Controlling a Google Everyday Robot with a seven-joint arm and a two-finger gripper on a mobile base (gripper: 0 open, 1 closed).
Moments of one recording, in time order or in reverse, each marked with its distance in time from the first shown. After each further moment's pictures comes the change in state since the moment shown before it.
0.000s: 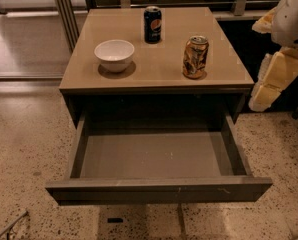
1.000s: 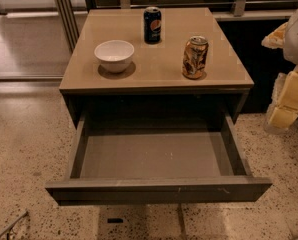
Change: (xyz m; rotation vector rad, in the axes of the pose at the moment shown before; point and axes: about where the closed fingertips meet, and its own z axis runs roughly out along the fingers) arm 0.015 0.041 -0.010 -0.041 0.066 -0.001
